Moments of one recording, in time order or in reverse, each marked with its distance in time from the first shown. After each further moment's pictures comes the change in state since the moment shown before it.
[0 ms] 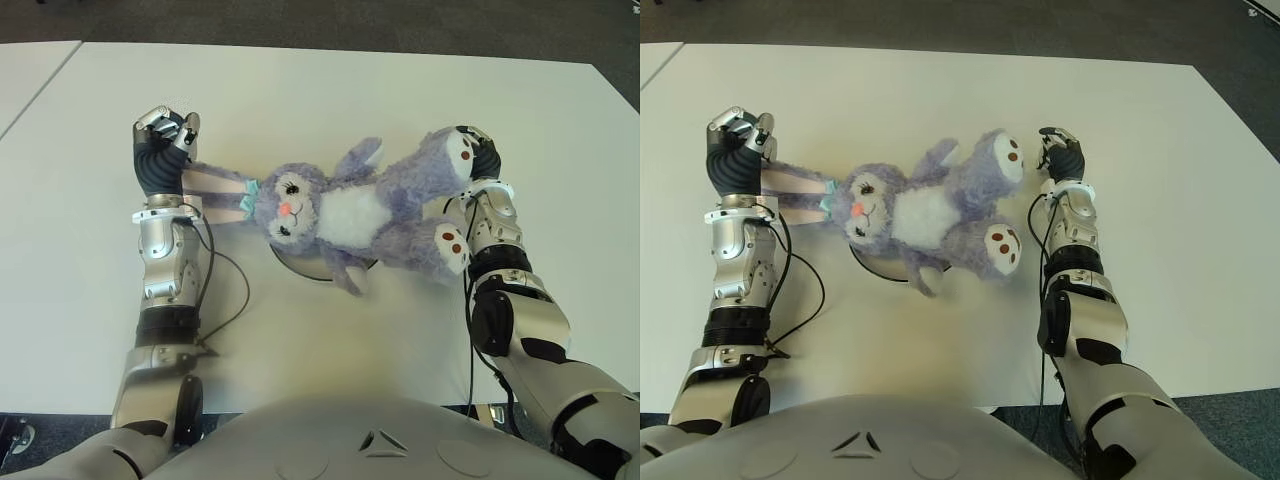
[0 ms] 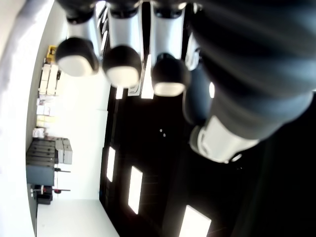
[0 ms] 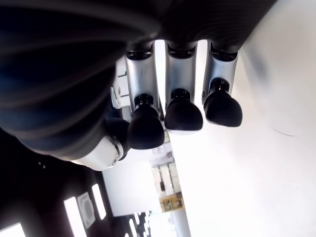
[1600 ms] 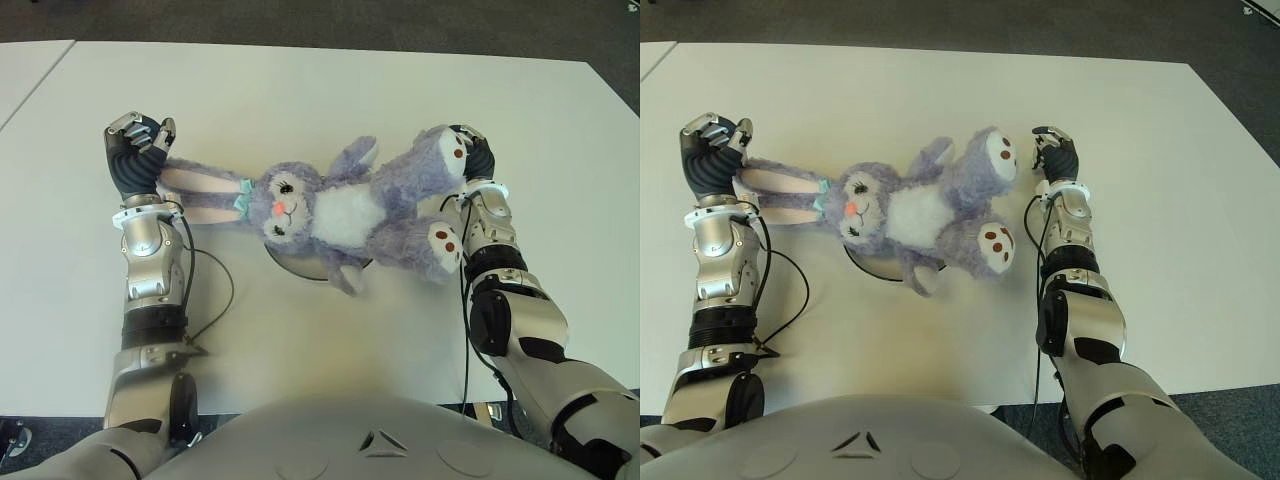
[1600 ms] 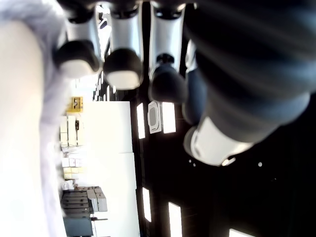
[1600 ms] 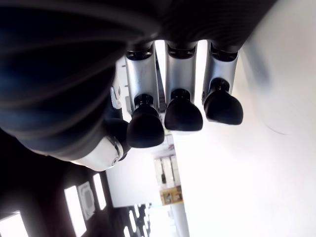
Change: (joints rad) left arm -0.004 0.027 0.105 -0.017 0.214 0.113 0.197; right arm -0.008 0.008 0.013 0.038 -0.013 -0.058 0.001
